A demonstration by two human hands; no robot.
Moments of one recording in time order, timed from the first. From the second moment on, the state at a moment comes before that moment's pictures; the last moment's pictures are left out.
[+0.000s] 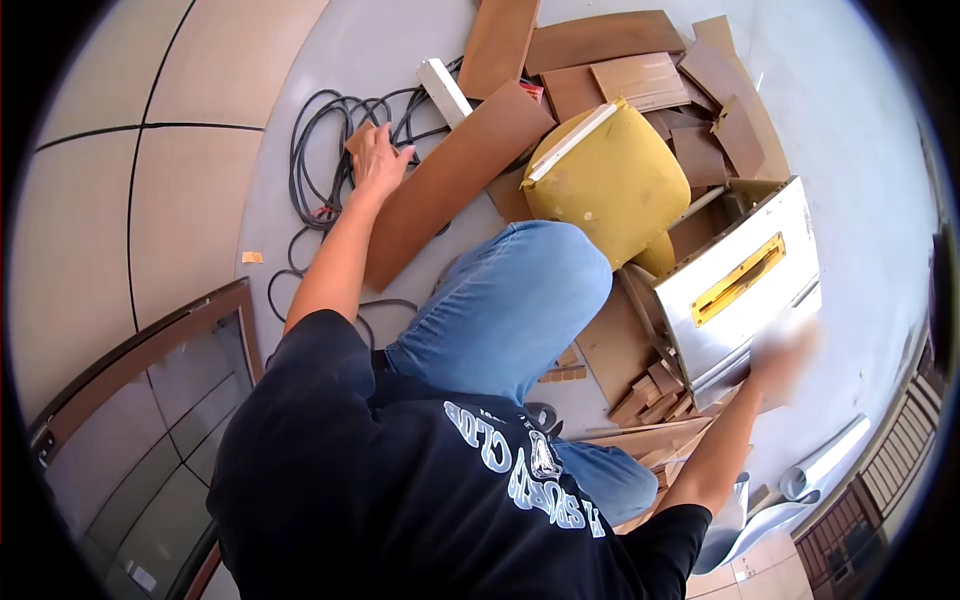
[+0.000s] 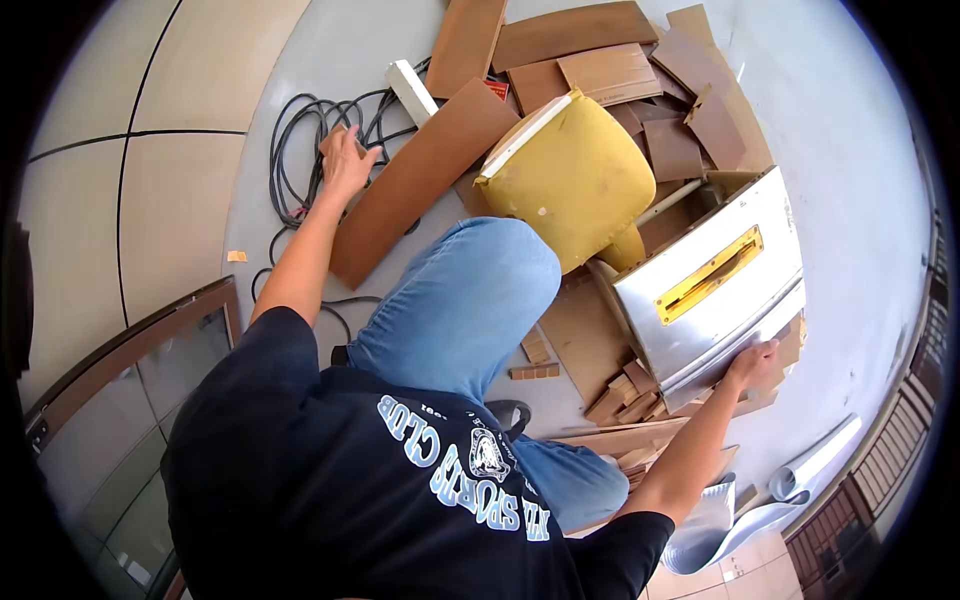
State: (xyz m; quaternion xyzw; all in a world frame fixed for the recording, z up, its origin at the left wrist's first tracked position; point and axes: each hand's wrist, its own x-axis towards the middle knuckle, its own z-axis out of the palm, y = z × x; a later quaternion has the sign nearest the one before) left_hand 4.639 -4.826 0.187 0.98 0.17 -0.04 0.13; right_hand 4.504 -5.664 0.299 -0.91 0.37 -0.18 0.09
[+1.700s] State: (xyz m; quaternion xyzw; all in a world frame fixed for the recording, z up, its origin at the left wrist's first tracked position) left_hand 4.917 -5.212 0.265 0.37 0.10 -0.40 0.83; right_hand 4.701 -5.390 0.299 -0.92 0.34 -0.18 0.02
